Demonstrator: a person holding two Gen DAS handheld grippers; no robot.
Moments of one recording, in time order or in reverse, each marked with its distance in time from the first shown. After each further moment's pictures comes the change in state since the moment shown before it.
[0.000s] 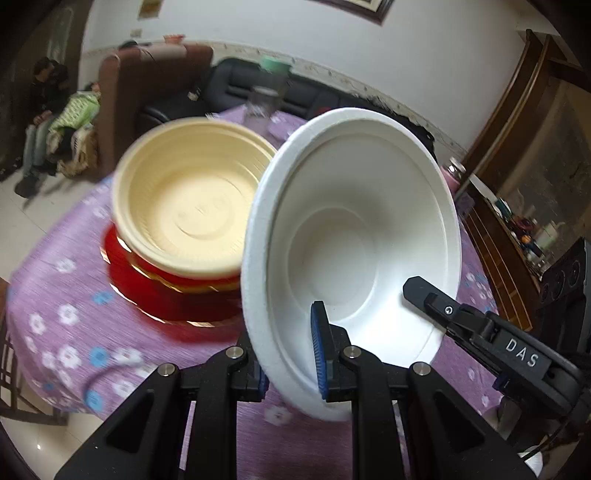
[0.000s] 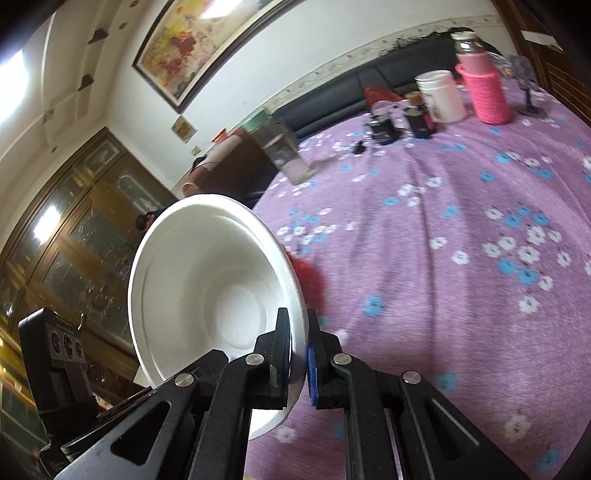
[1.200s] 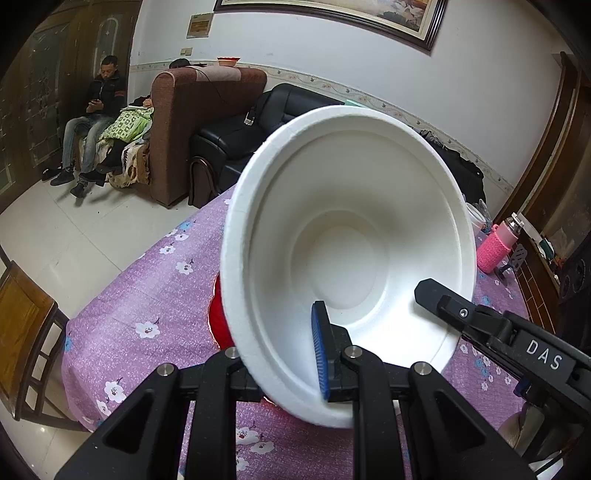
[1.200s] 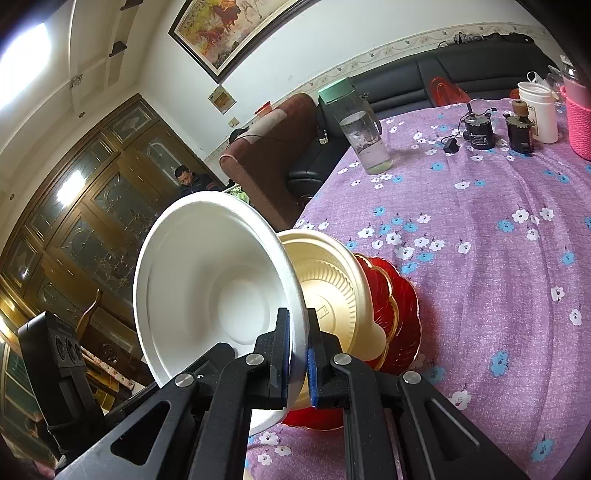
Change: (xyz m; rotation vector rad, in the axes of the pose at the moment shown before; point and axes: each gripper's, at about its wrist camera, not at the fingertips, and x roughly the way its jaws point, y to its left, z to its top) left arm -0.008 0.084 0.059 -0.073 -0.084 0.158; right arm 0.095 0.083 0.031 -0.102 0.088 0.089
